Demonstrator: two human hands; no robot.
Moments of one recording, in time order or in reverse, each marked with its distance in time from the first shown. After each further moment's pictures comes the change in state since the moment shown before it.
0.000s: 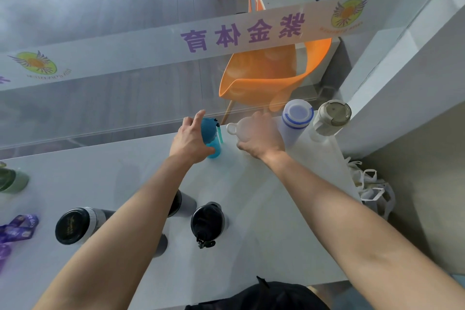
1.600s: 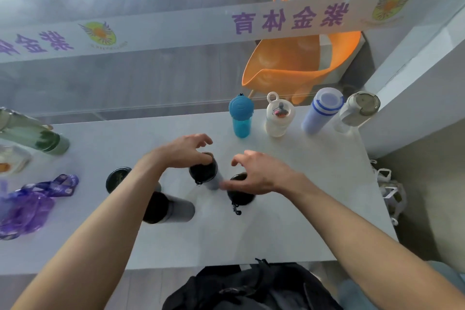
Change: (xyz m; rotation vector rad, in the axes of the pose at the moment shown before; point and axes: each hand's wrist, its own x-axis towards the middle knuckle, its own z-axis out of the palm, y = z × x) left_hand -0.094 -0.095 -0.070 -0.003 -0.472 0.093; right_hand -0.147 -0.096 -0.017 -0.226 -0.620 -0.312
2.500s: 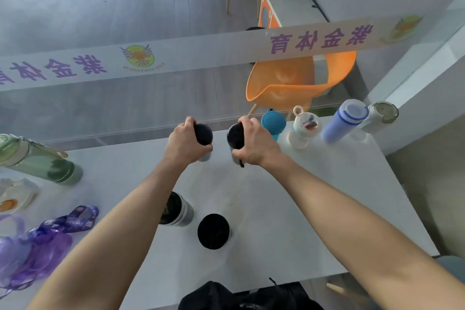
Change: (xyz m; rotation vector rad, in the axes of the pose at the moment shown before) left_hand 0.043 -0.100 -0.049 -0.096 0.608 -0.064; right_hand 0.113 -0.095 -0.031 0.134 0.535 0.154
